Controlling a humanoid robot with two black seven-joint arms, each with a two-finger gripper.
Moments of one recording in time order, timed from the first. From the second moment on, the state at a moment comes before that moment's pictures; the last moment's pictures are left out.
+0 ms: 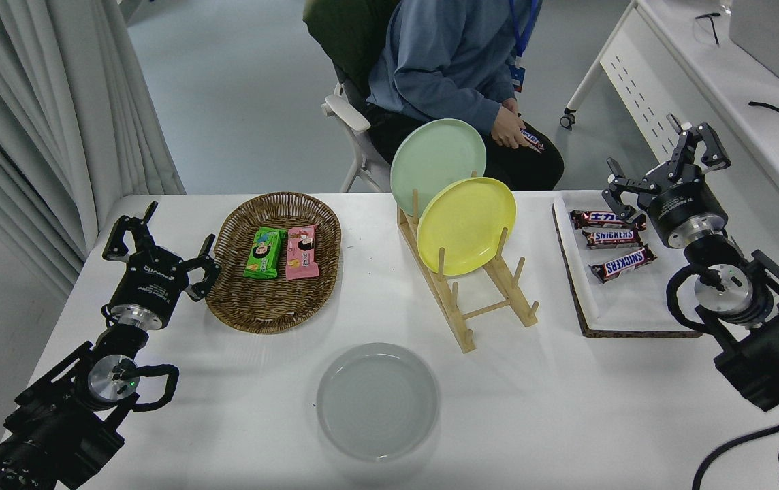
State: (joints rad) left arm -0.50 0.26 -1.08 -0.53 0.17 -0.57 -0.44; right arm 0.70 -0.30 0.99 0.53 -0.09 0.25 0.28
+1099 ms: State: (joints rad) left arm -0.50 0.26 -1.08 -0.53 0.17 -0.57 -0.44; right arm 0.62 -0.20 1.00 0.45 -0.09 0.33 0.31
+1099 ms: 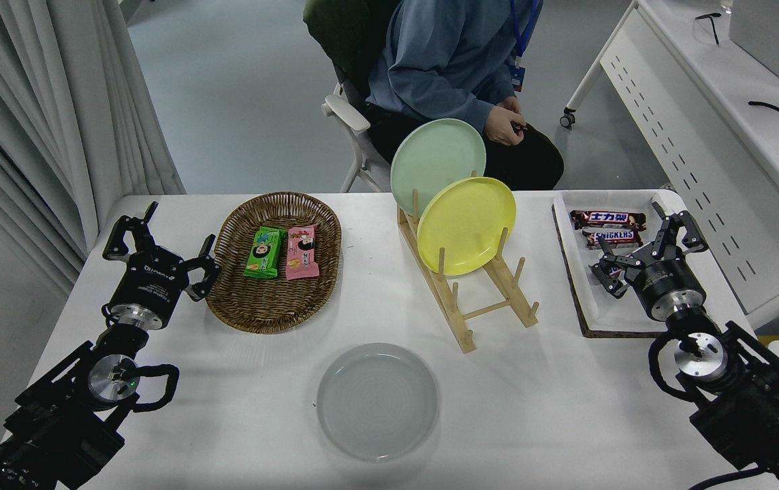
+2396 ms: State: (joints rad) left arm -0.50 0.26 -1.08 -0.53 0.17 -0.57 -0.44; right arm 0.63 -0.18 0.93 0.45 -0.08 0.38 0.32
